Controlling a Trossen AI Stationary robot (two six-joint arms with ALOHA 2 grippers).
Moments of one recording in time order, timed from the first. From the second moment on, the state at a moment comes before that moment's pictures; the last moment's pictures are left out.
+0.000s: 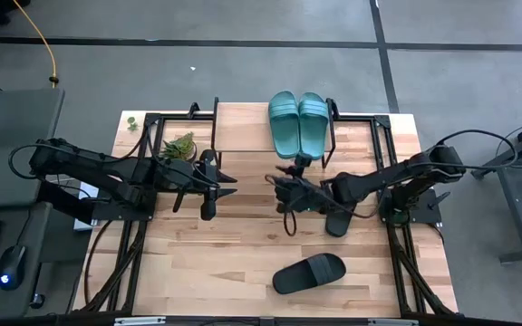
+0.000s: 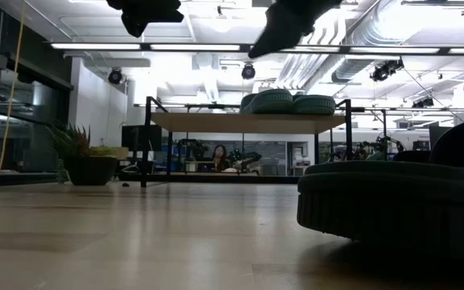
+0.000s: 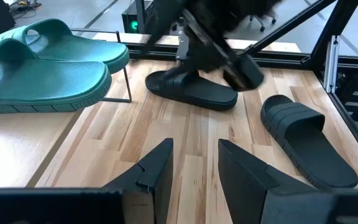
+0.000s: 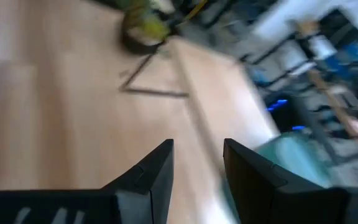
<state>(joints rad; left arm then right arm) -0.05 1.06 0.83 -0.18 -0.26 -0.11 0.25 1.57 1.15 -0.23 0.85 -0.18</state>
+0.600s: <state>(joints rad) -0.05 1.06 0.83 -0.18 -0.28 -0.11 0.35 1.57 1.15 -0.33 0.80 -0.22</state>
